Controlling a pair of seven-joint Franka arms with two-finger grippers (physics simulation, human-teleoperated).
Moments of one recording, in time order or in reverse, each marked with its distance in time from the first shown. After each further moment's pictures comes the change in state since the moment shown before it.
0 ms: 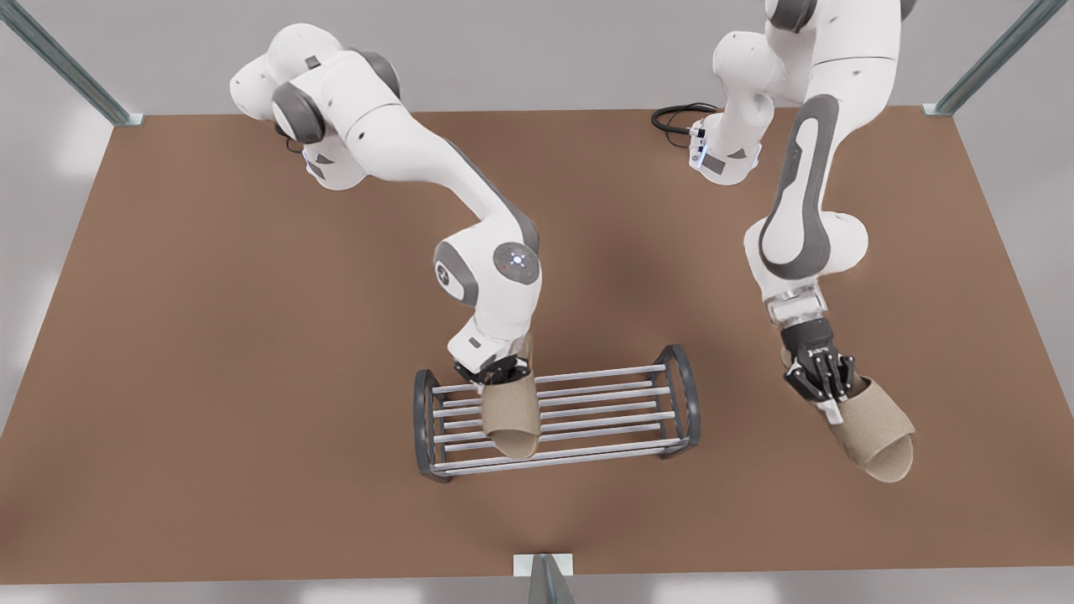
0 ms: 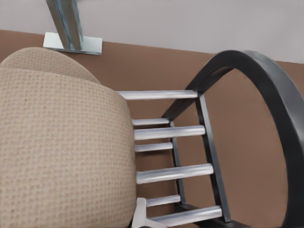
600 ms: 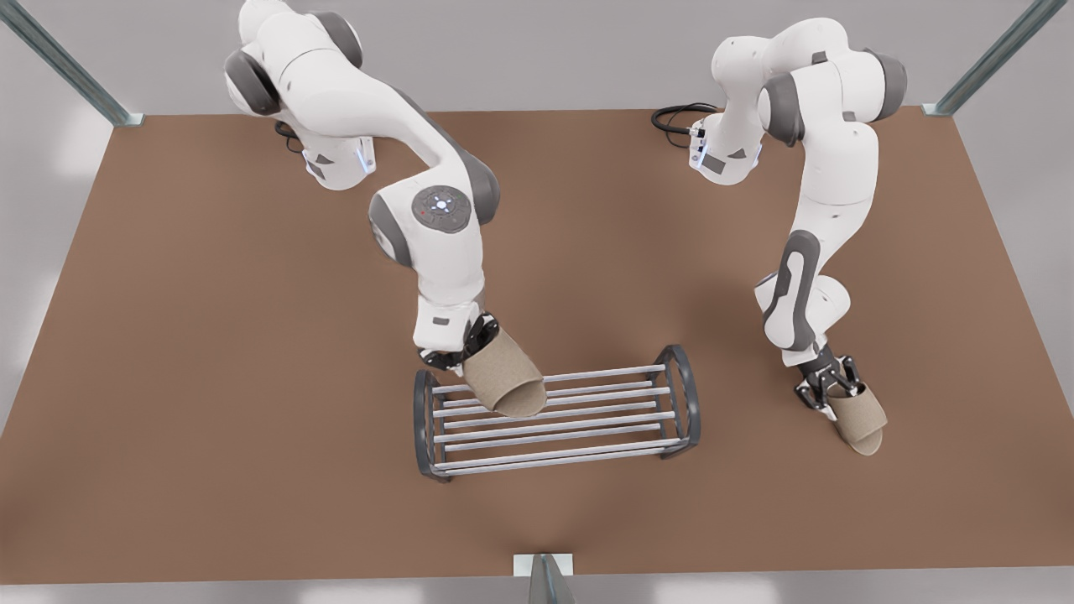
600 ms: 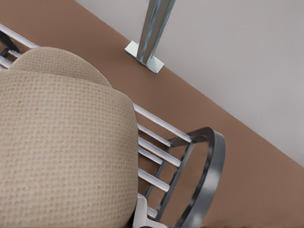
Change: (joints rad) left arm 0.240 0.519 0.005 -0.045 0.046 -0.150 0.000; right arm -0.128 -0.214 0.131 -0.053 0.042 -0.059 -0.670
